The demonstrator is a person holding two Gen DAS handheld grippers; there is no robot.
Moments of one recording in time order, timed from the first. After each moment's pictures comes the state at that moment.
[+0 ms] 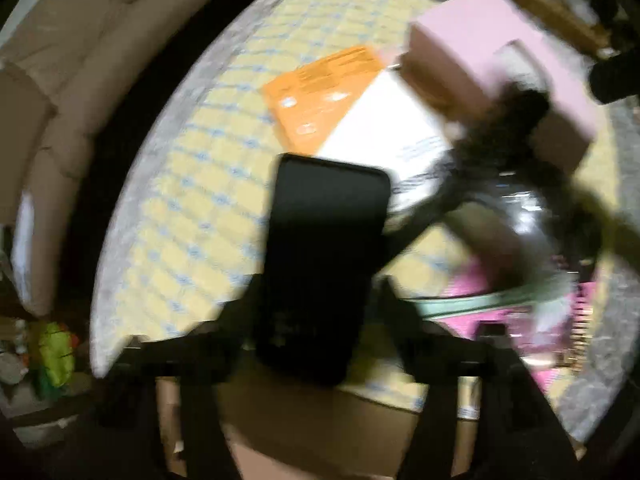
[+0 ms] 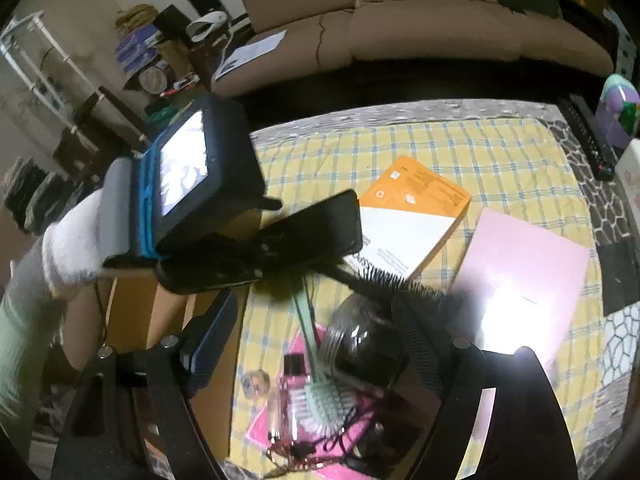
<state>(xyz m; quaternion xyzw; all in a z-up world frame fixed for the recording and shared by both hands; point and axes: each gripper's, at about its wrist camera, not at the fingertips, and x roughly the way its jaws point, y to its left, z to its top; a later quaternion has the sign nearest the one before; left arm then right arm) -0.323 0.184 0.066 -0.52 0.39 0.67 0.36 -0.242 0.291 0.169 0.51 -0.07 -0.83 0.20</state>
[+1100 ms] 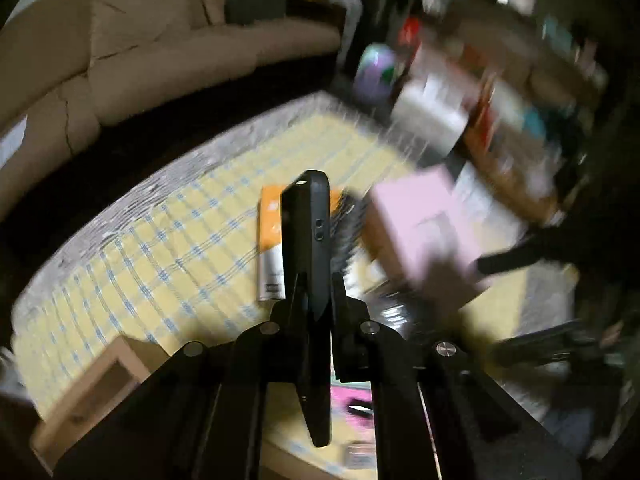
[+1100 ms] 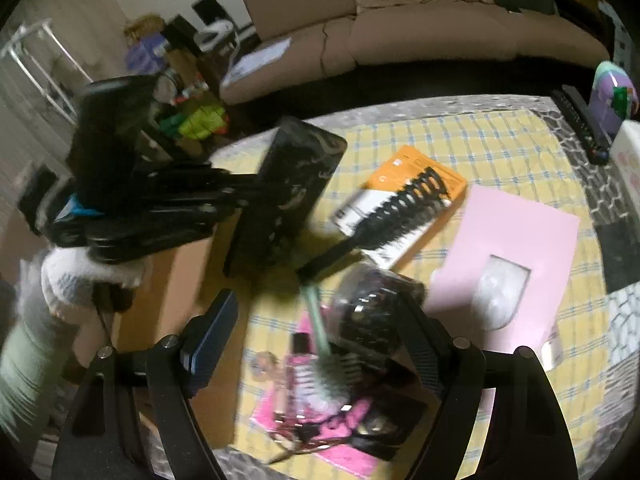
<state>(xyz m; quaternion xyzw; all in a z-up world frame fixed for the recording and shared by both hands) -0.304 0.122 0.159 -0.46 0.07 0.78 0.42 -0.217 0.305 0.172 0.49 -0.12 -0.83 0.22</state>
